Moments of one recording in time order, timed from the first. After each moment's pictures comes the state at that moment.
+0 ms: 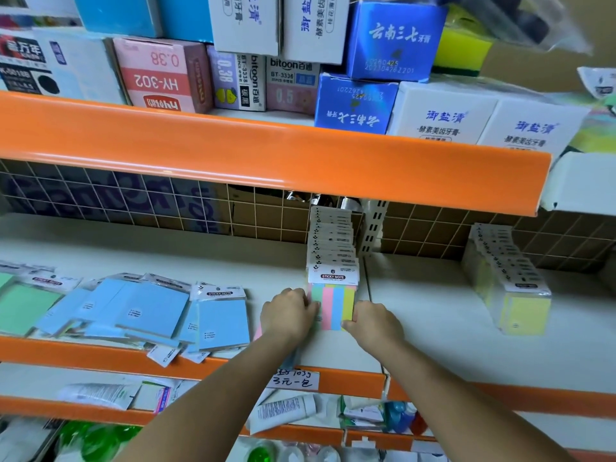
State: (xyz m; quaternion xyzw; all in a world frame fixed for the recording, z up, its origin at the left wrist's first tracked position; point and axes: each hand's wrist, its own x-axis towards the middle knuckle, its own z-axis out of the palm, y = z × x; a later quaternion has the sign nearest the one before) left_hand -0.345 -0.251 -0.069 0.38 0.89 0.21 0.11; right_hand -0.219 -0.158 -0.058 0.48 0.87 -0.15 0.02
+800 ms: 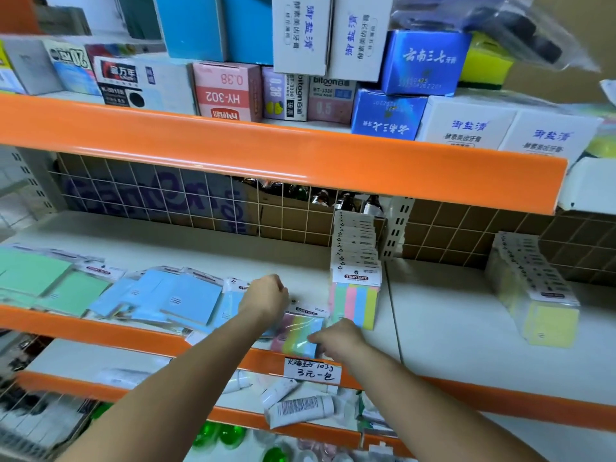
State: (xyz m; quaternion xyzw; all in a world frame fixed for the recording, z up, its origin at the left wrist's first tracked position) left_hand -0.400 -0.303 -0.043 0.27 0.91 0.27 0.15; right_hand -0.266 -0.231 -0.064 0.51 0.71 -0.48 0.04
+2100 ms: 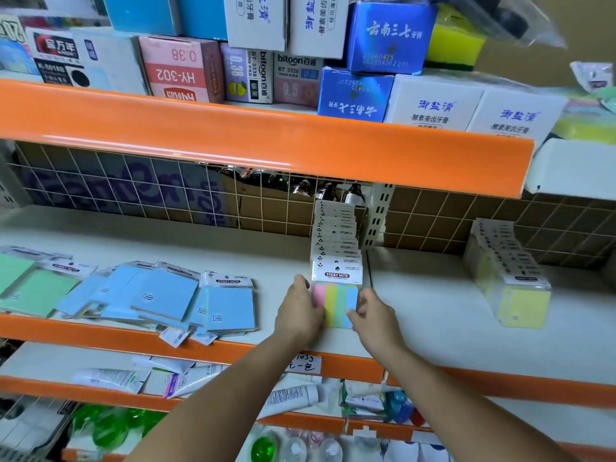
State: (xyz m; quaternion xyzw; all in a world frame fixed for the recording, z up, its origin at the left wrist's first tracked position) left_hand -0.322 -0.260 -0.073 0.31 0.85 0.37 0.20; right_hand -0.203 -0.174 -0.071 0.46 0.81 -0.34 -0.14
